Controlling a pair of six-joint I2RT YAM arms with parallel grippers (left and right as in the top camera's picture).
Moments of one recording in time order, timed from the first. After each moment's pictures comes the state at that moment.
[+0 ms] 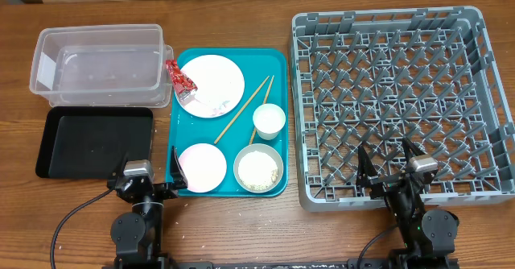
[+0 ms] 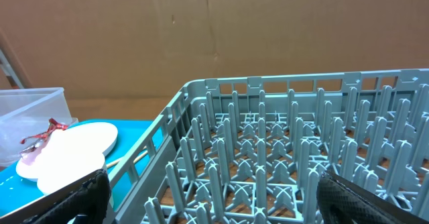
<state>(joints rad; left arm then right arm) 0.07 0.02 0.01 -0.08 -0.01 -0.08 0.05 0.01 0.02 -0.02 -0.18 0.12</state>
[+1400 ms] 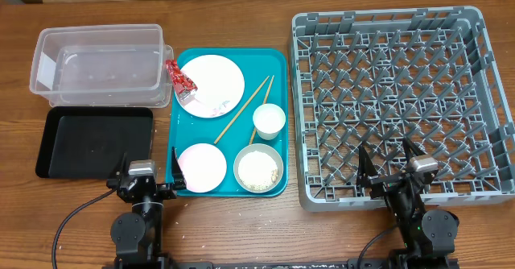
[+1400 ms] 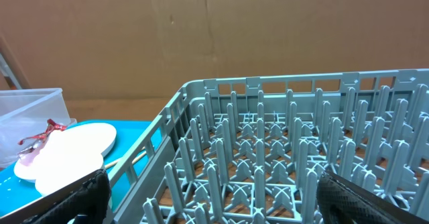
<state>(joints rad) 0.07 0.02 0.01 -0.08 -0.02 0.03 0.05 0.01 0.02 -0.02 -0.17 0.12</state>
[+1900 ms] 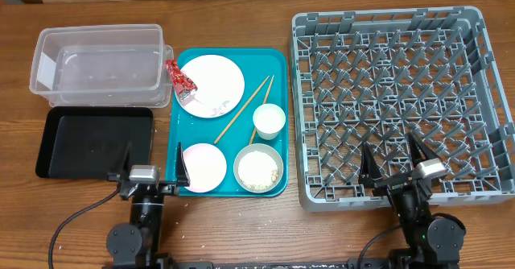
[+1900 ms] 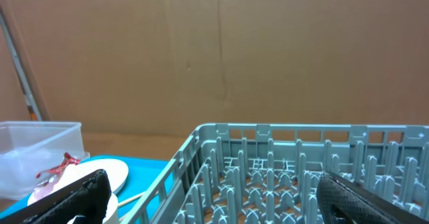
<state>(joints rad) 0.07 0.02 0.01 0.14 0.12 0.03 0.05 0.01 0.04 0.12 -0.21 0.12</state>
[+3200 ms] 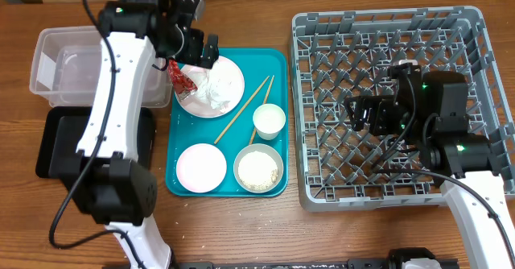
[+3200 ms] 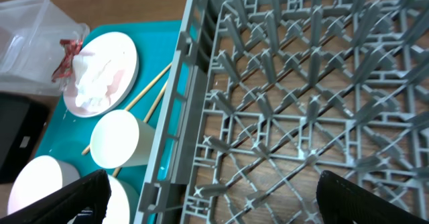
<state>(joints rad) -0.08 1.97 2.00 -1.19 0.23 0.12 0.05 1.16 1.00 -0.64 -0.35 0.12</state>
